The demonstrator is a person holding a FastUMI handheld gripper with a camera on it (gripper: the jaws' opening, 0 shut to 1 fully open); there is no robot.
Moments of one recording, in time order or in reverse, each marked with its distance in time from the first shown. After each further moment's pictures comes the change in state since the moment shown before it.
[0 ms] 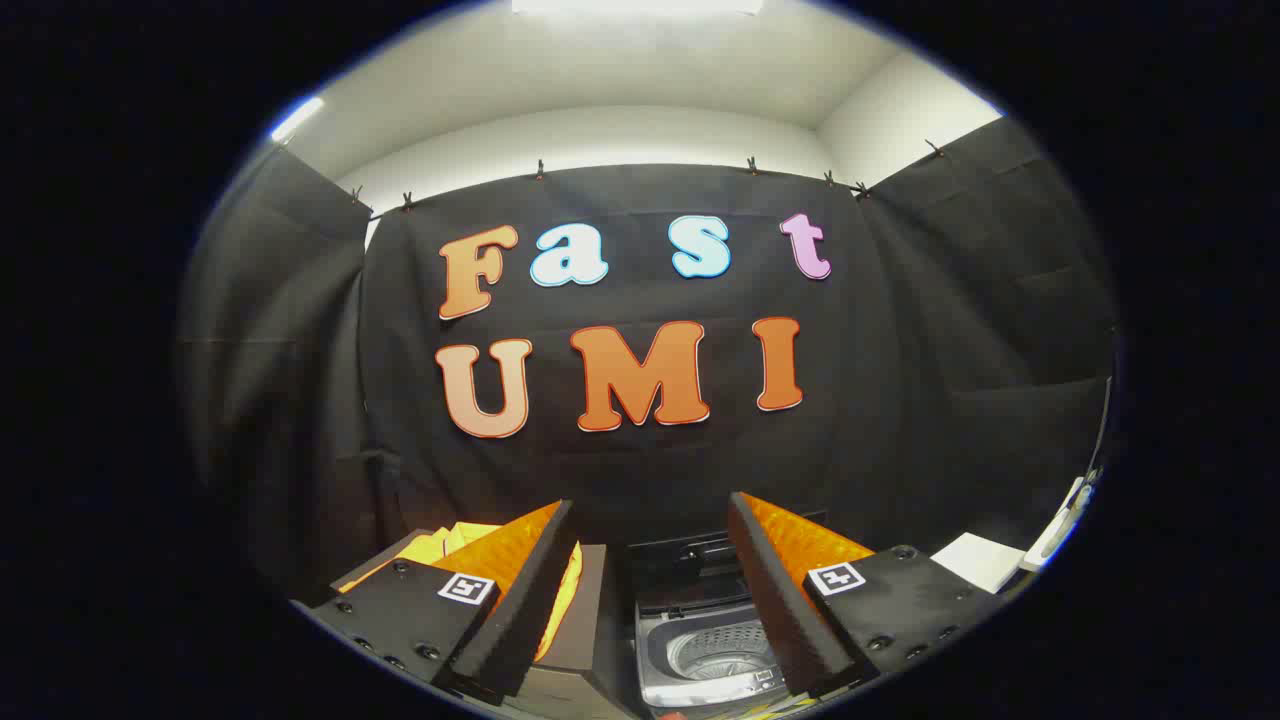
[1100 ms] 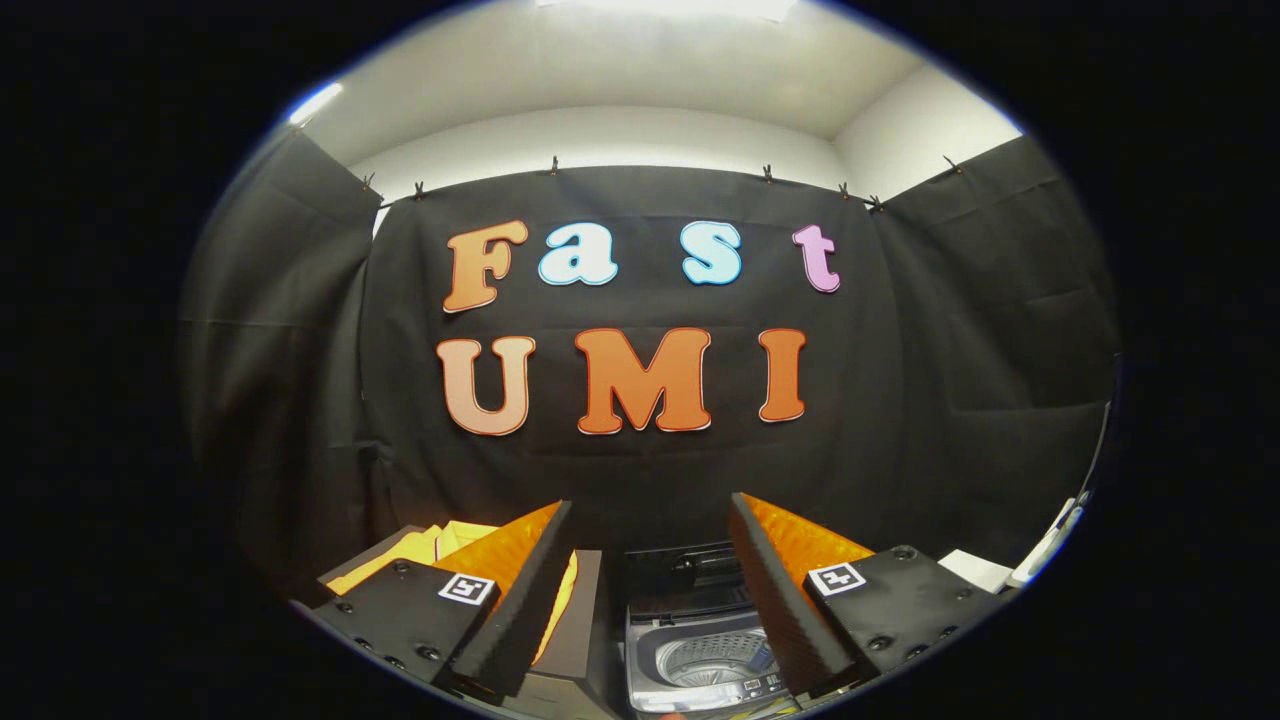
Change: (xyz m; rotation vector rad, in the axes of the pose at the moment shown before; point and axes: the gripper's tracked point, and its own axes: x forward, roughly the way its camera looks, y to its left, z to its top) arm 0.011 0.004 0.005 -0.071 0.001 -0.003
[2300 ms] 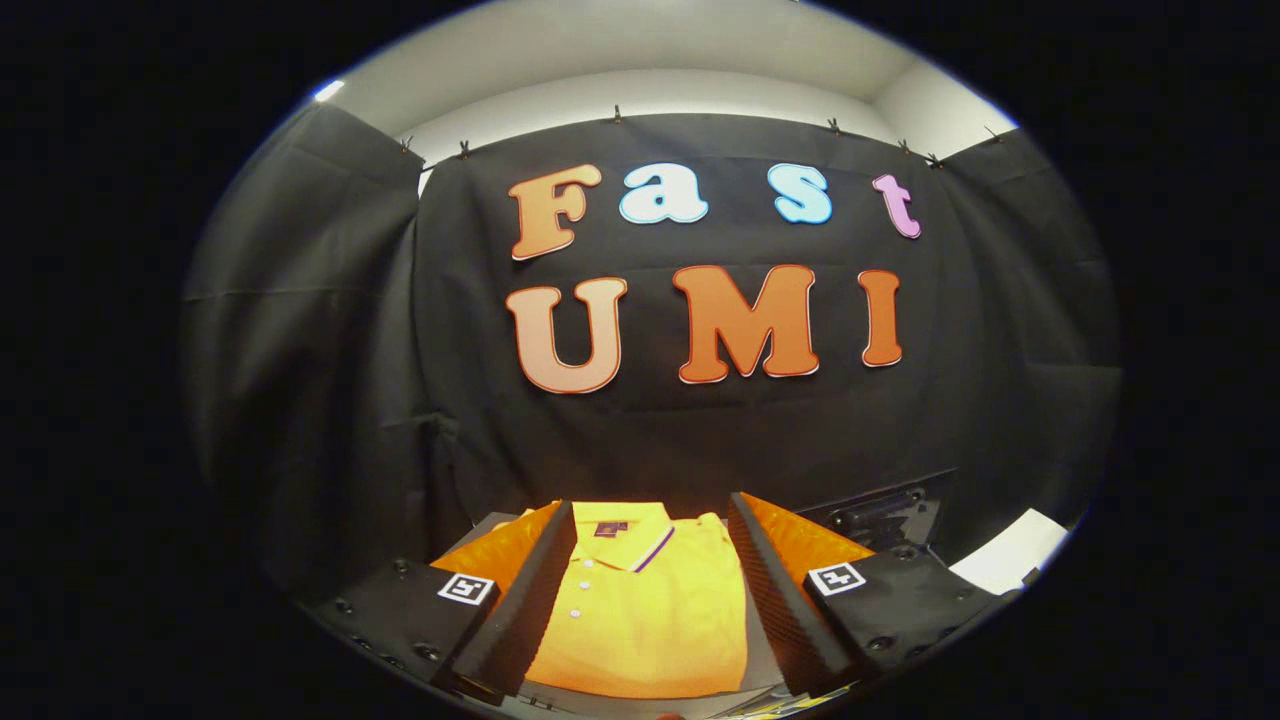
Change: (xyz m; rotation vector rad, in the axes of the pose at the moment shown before) arm 0.082 0.207 -0.090 0.039 0.140 0.154
